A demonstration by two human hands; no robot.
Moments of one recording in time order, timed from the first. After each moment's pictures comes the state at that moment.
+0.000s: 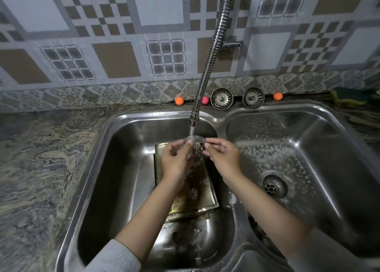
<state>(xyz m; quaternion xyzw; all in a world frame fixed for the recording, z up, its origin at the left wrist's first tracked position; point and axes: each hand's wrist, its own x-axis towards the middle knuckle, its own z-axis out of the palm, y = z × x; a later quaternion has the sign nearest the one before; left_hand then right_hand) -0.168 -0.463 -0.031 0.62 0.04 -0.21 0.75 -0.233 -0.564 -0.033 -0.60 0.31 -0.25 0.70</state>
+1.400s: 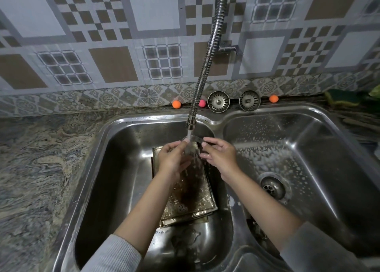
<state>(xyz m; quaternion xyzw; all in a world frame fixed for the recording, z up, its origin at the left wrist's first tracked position) -0.143 -0.472 -0.029 0.63 0.10 -0.29 0.72 -0.225 -0.575 -0.028 -0.57 0.33 -0.19 0.73</state>
